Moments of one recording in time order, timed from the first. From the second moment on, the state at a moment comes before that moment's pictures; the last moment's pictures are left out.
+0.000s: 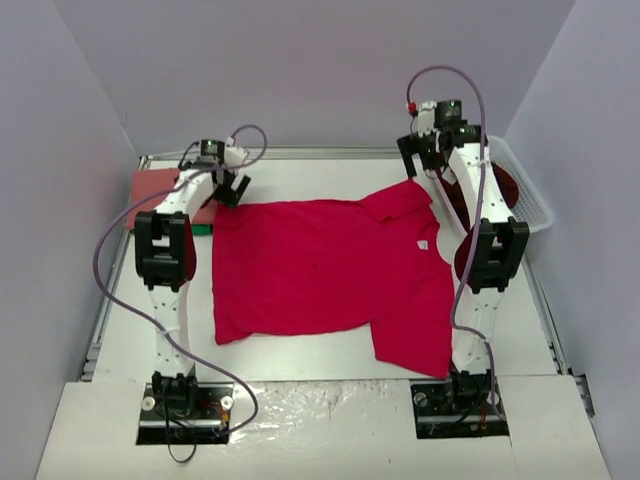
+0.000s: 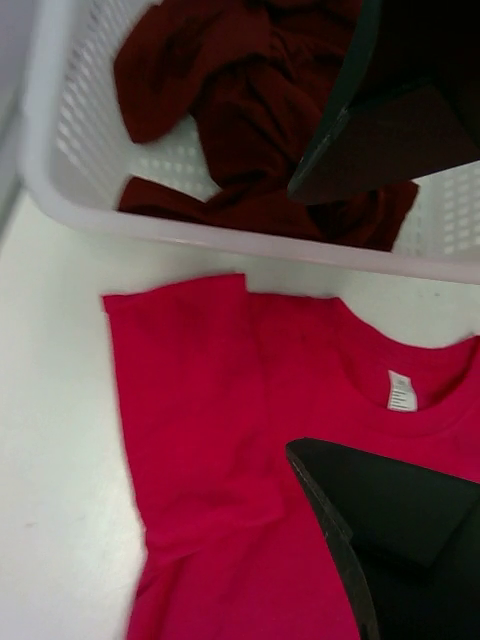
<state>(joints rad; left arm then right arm) -0.08 2.26 1.97 -0.57 -0.05 0.42 0.06 2.17 2.23 -0.86 -0.04 -0.29</state>
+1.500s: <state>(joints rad) -0.12 1.05 1.08 -0.63 -0.03 0.40 0.27 2.19 1.85 -0.82 -0.04 -0.38</state>
